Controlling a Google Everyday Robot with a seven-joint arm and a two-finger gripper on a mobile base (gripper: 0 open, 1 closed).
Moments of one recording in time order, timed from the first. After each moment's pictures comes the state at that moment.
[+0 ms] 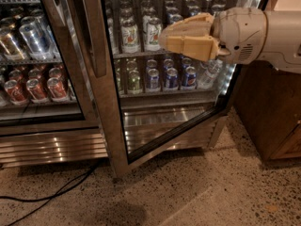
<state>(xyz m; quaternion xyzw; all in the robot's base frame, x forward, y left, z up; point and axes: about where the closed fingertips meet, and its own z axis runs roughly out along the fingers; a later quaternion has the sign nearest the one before) 0.491 -0.048 1.042 -0.52 0.50 0.40 0.57</state>
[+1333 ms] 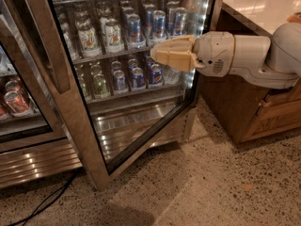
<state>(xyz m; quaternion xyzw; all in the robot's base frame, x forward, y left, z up) 0.545 -0.035 0.981 -0.47 0.55 0.40 0.56</state>
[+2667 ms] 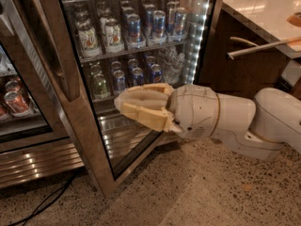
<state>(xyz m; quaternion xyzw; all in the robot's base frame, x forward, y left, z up) 0.401 0.031 0.971 -0.45 0.47 0.48 0.59</state>
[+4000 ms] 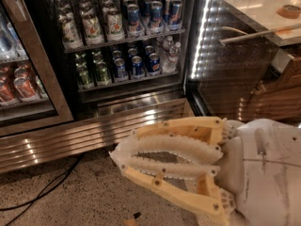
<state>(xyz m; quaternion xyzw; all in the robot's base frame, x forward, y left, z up) 0.242 0.008 1.060 -0.49 0.44 0.39 0.64</state>
